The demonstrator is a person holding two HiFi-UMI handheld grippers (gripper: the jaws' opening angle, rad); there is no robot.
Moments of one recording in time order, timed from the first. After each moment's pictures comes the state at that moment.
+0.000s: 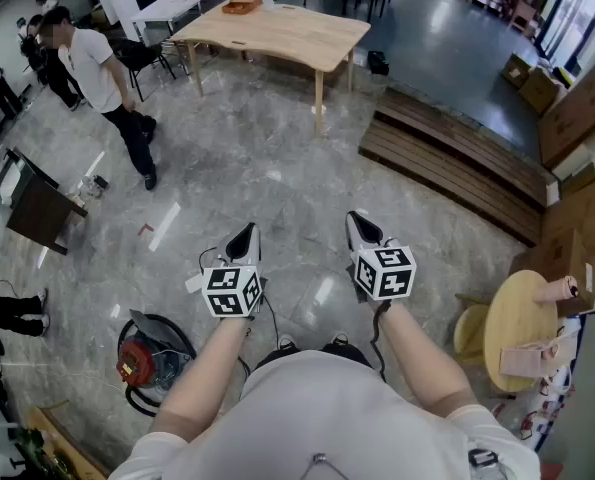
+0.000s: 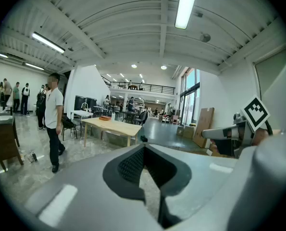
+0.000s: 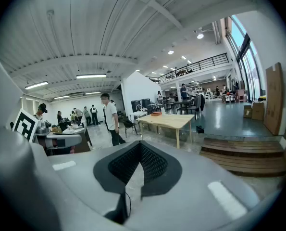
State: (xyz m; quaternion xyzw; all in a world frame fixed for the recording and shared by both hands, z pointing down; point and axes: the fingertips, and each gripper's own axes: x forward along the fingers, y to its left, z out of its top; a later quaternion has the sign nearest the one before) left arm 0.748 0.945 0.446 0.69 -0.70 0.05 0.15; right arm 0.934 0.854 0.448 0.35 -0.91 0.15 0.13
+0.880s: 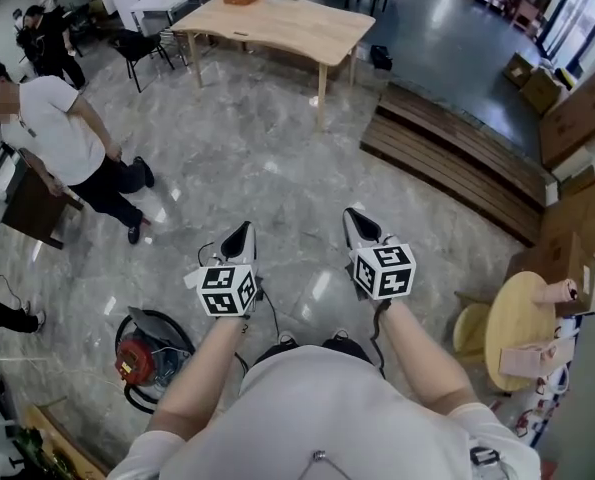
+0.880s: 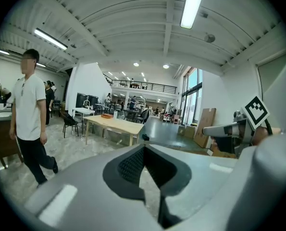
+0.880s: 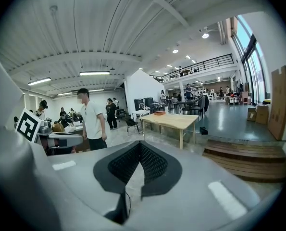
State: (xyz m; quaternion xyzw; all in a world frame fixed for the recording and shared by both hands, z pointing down) left arm 0.707 0.945 0.459 0.69 -0.70 0.05 0.16; right arm 0.893 0.851 0.450 0.34 -0.92 0.13 0.14
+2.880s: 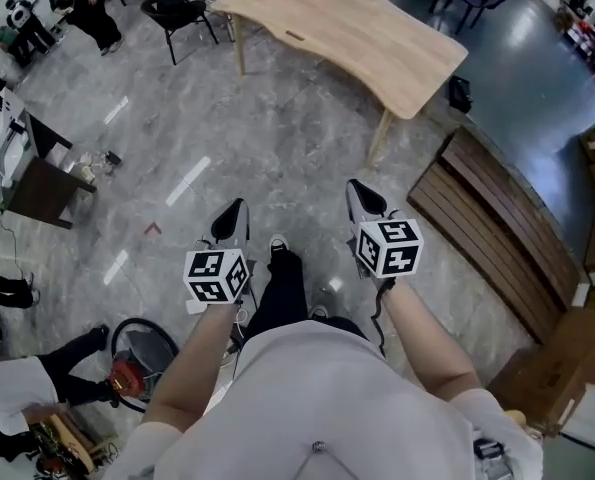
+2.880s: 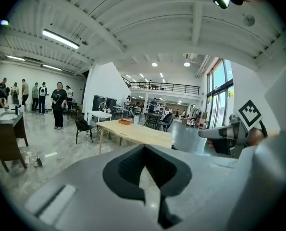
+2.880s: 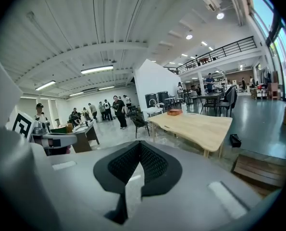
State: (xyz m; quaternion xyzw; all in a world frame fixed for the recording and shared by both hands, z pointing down) left arm 0.435 0.536 0.465 0.60 -0.78 0.03 0.17; right arm 0.590 0.384 0.471 0.23 -0.95 0.14 0.16
